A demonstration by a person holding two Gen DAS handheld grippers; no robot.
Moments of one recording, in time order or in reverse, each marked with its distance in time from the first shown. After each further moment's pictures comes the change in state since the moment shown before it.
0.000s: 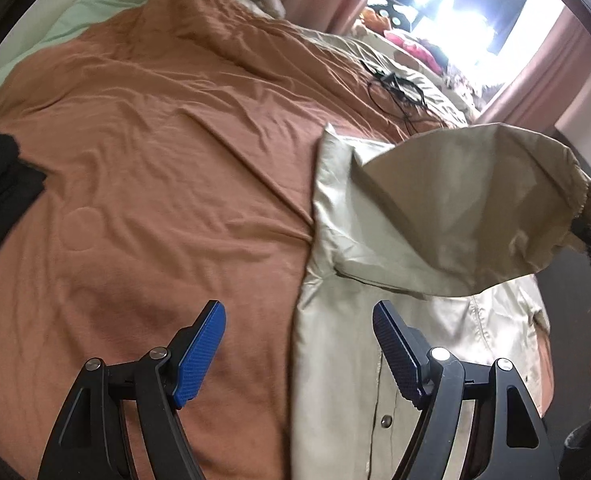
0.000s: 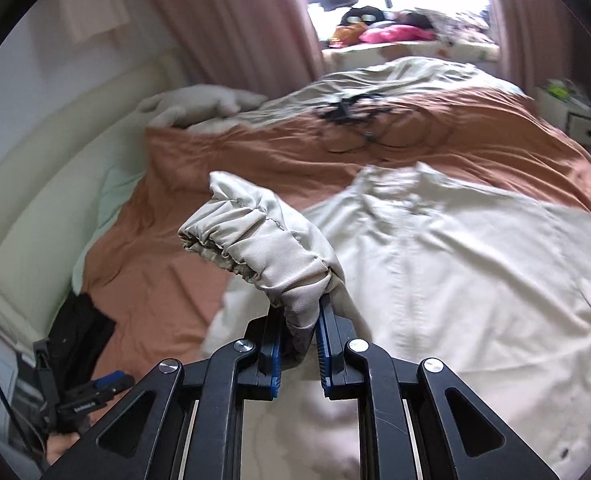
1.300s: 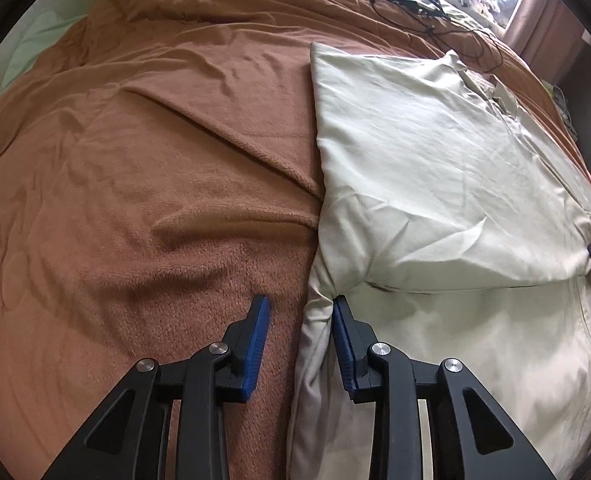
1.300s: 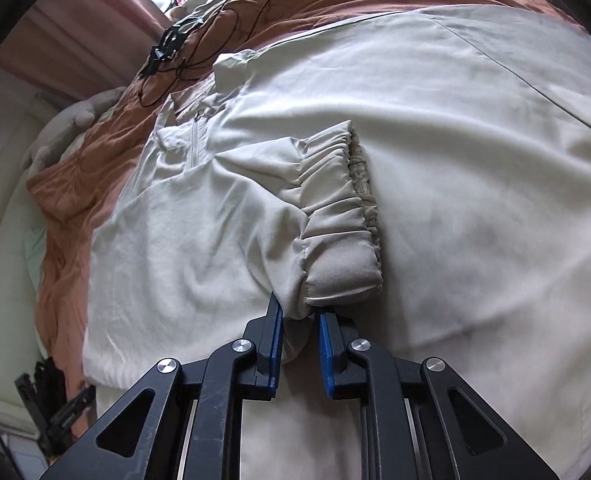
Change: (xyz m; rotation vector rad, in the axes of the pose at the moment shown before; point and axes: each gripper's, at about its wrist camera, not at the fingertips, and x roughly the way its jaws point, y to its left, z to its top) left arm 0.132 -0.032 0.009 0.175 0.156 0.232; right arm 0.123 -0.227 -0.075 0.423 0.212 -0.095
